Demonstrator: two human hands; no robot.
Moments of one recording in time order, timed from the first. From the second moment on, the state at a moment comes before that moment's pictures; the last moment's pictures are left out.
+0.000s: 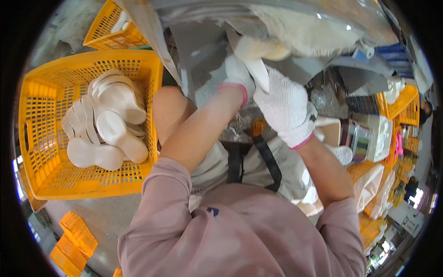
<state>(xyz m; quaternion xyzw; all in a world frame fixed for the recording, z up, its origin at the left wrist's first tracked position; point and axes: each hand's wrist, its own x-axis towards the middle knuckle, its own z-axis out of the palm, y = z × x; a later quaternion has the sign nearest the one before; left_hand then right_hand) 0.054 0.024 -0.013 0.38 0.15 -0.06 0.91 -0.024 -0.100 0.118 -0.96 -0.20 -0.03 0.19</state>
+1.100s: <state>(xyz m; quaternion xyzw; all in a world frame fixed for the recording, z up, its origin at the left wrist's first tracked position) 0.044 -0.006 -0.008 0.31 0.23 0.02 0.92 -0.066 -0.098 0.143 -0.93 -0.28 0.03 0.24</state>
